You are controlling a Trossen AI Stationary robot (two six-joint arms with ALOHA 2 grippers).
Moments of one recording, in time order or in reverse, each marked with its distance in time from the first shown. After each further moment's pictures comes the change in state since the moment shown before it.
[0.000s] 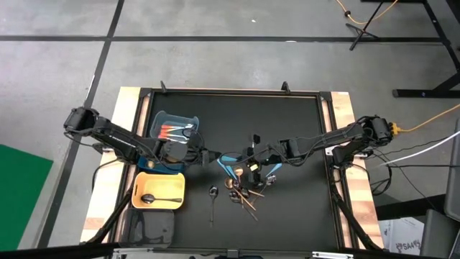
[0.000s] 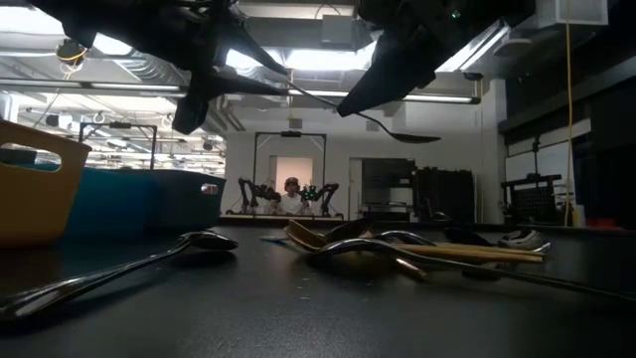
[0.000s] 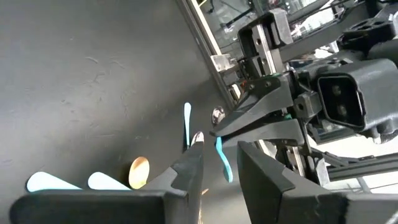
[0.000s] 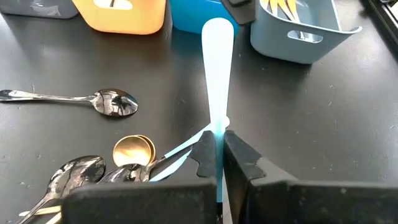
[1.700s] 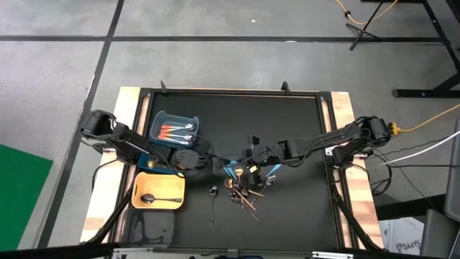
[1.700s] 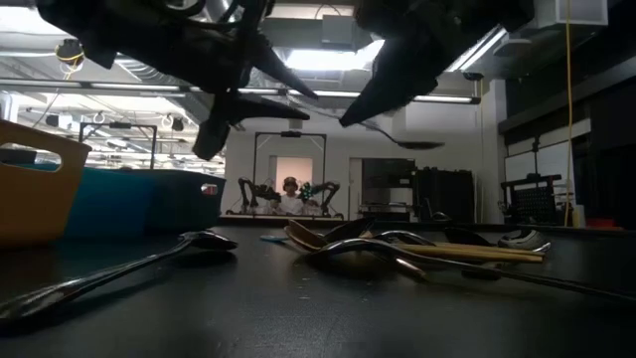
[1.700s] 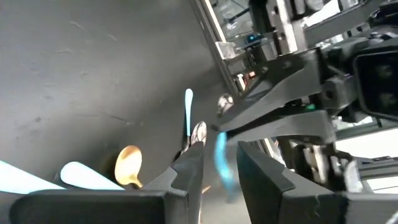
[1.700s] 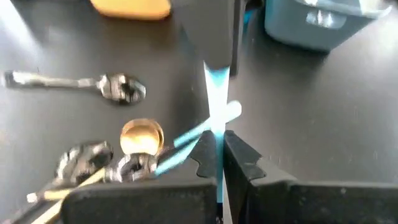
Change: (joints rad) left arm -0.027 0.234 0.064 0.150 -0.012 -0.053; right arm 0.001 0.022 0.000 -0.018 -0.036 0.003
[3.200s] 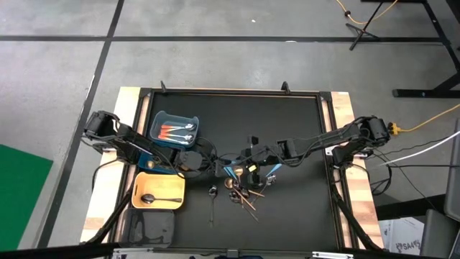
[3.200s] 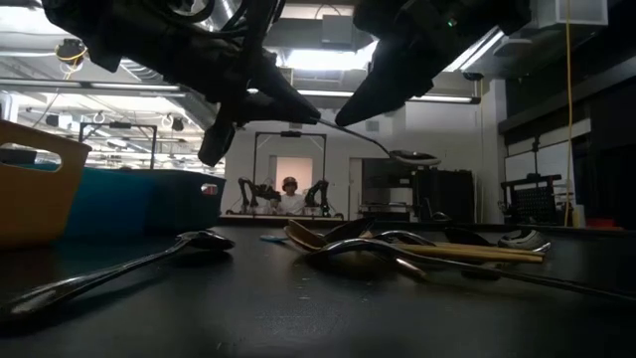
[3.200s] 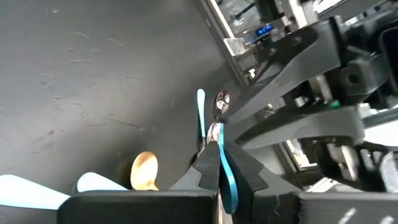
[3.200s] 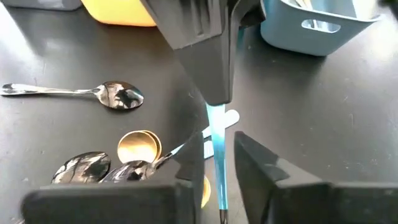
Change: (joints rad) left arm 0.001 0.041 0.024 -0.019 -0.013 0.090; right arm -0.001 0.011 0.001 0.031 0.006 0.009
